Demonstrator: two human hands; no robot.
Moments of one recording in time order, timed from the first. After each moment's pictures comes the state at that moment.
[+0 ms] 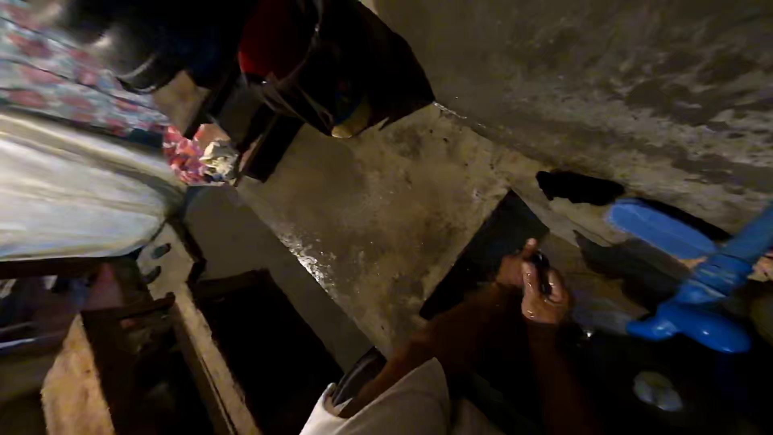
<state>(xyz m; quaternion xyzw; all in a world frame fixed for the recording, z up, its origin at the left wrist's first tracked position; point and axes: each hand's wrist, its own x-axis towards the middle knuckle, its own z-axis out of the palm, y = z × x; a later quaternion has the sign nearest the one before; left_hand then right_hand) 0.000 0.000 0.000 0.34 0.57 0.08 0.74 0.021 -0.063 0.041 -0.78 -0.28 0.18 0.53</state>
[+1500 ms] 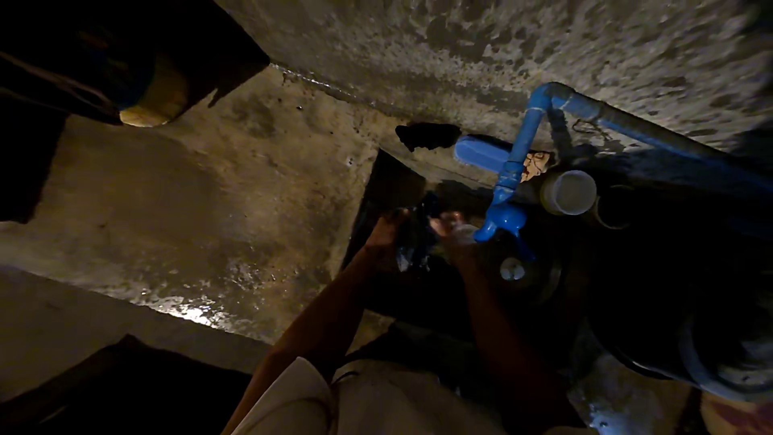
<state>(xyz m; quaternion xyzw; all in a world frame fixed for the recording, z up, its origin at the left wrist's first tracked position) -0.048 0.016 0.007 0.50 0.48 -0.06 0.72 0.080 -0.115 0.035 -0.84 -0.16 0.39 0.35</state>
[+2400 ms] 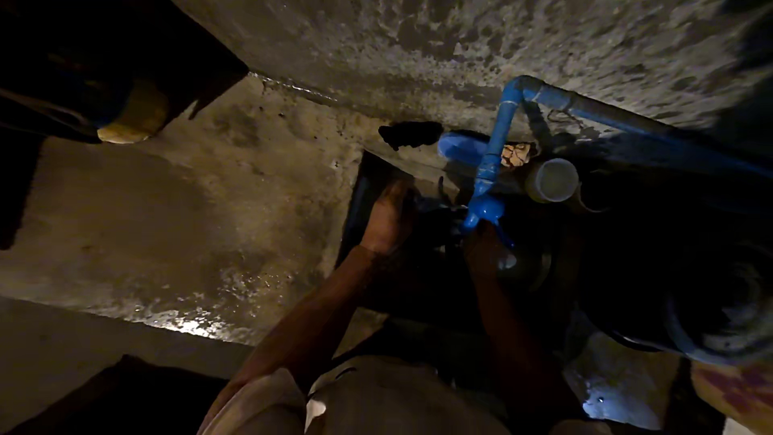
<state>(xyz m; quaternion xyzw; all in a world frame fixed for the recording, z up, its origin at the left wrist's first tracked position) -0.016 0.023 0.097 0.80 0.33 0.00 0.51 0.092 -0.137 0.098 -0.92 -0.12 0.32 0.21</state>
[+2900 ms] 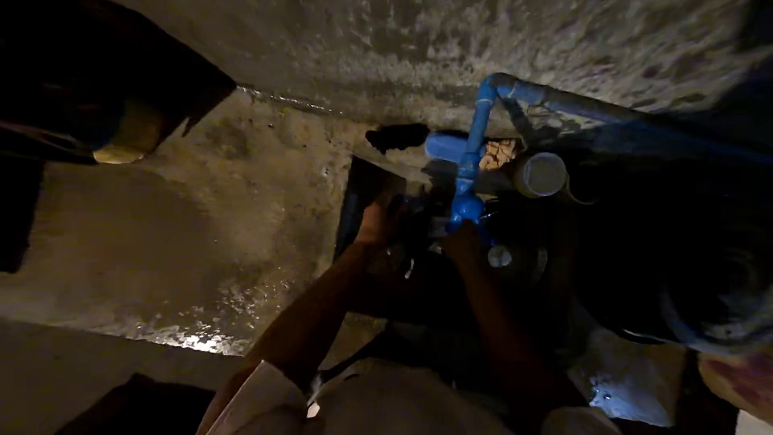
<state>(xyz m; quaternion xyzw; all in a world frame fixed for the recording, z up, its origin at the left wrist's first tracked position) -0.011 0.022 0.077 0.73 0.40 -0.08 0.55 0.099 -0.126 0.092 -0.88 -0.13 0.43 0.16</state>
